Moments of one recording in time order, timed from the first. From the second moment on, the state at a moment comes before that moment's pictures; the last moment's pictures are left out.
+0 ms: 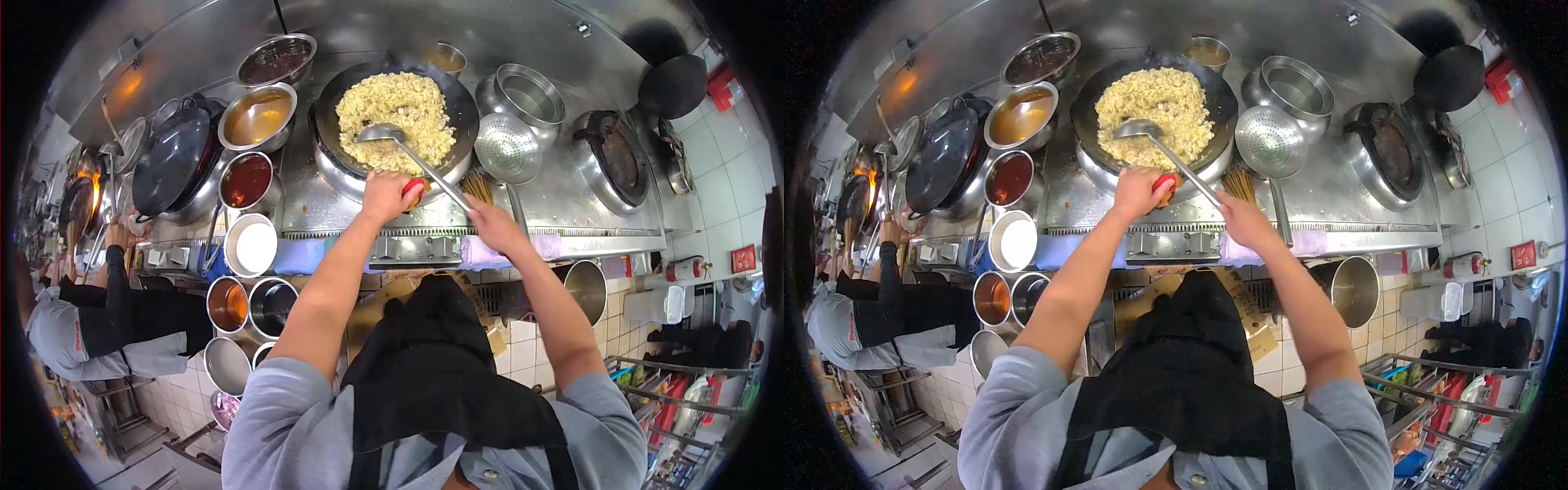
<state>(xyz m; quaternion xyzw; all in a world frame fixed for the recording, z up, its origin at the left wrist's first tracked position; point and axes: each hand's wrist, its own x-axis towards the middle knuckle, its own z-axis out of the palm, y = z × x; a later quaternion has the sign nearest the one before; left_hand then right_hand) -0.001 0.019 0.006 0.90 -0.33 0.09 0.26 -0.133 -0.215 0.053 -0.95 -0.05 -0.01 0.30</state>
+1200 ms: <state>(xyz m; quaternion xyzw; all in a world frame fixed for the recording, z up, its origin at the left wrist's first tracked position) -0.065 0.000 0.054 0.90 -0.35 0.11 0.24 -0.180 -0.215 0.202 -0.97 -0.05 0.17 0.15</state>
